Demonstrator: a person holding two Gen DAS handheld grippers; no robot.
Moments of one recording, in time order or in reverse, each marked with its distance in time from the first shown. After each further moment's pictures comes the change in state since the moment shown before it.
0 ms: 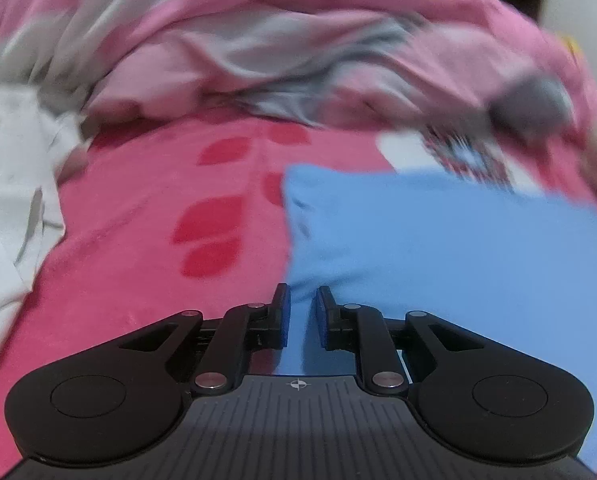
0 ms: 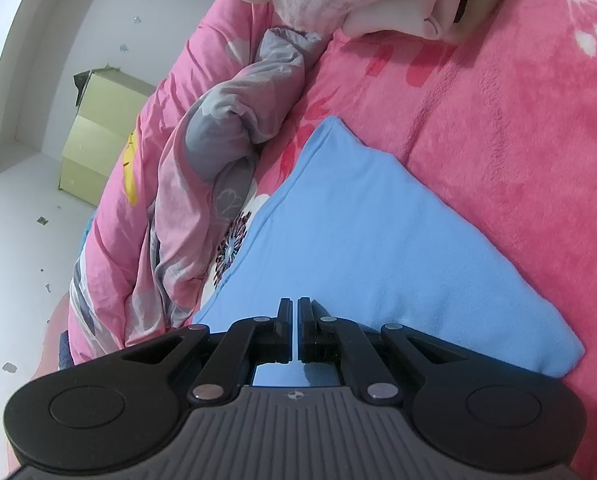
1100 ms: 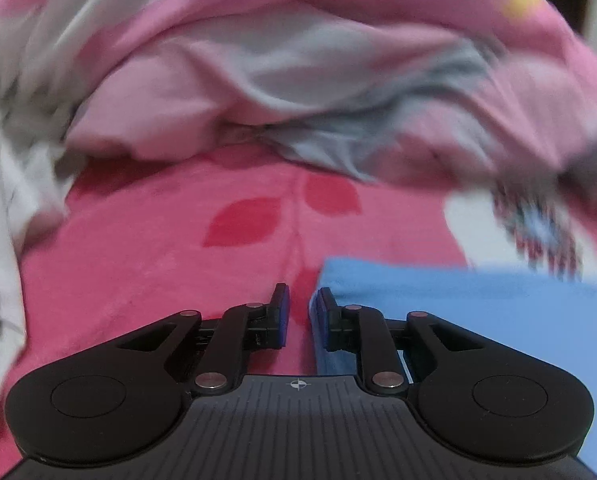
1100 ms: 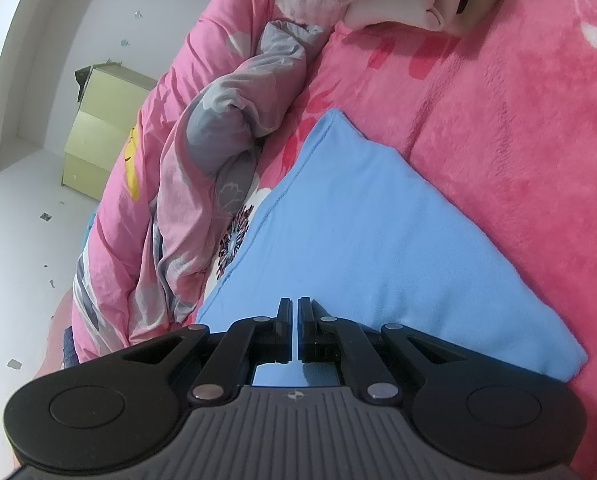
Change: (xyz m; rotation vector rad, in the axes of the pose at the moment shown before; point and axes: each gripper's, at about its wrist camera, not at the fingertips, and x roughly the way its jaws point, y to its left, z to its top) left arm 0.066 0.003 0.058 -0.100 -0.013 0.051; right arm 0.003 -0.002 0.000 0.005 0.024 0.014
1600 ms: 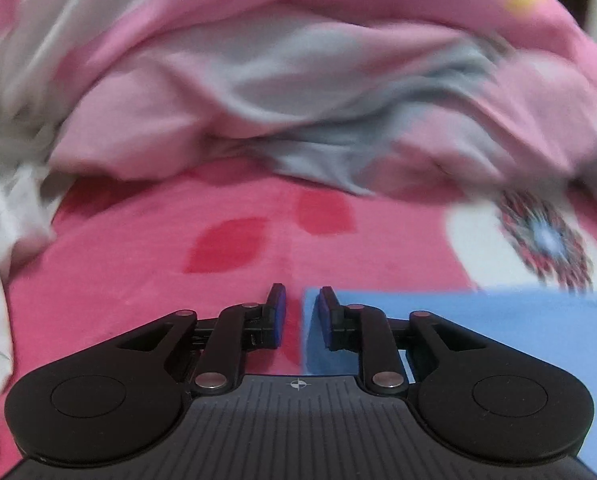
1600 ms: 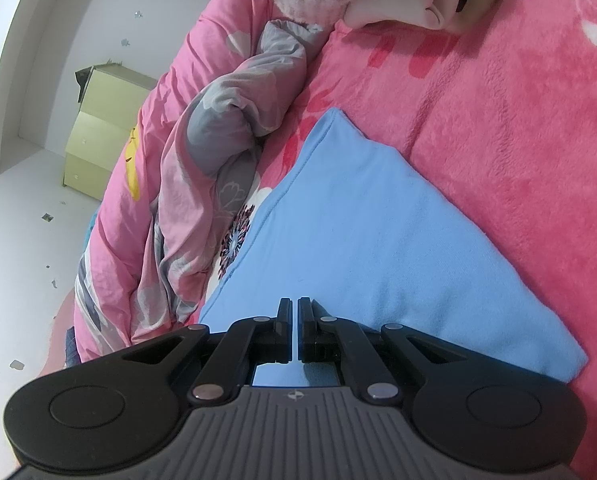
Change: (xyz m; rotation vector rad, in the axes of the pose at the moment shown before) left arm 0.015 -0.007 0.008 -0.030 -0.019 0.003; right arm 0.000 -0.002 0.001 0.008 0.004 0.009
